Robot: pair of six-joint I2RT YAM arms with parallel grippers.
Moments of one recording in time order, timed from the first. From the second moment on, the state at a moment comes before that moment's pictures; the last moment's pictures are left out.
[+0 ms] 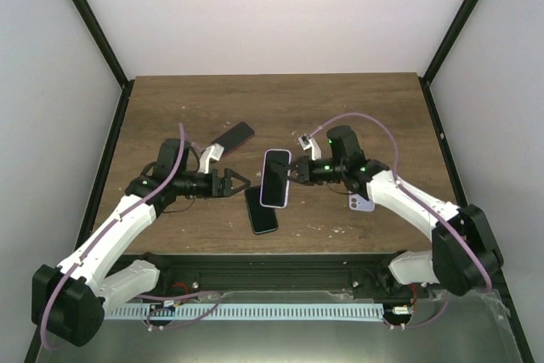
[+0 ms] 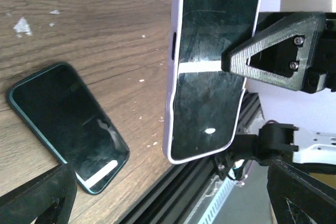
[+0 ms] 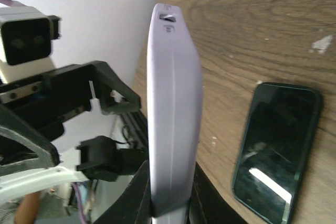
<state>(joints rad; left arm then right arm) -0.39 1.01 0.74 -0.48 0.76 -0.52 0.53 1.29 0.77 -0.04 -0.78 0.72</state>
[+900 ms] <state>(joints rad) -0.42 1.45 0.62 -0.27 0.65 -0.65 0.44 1.74 0.98 -0.45 -0.59 0.39</state>
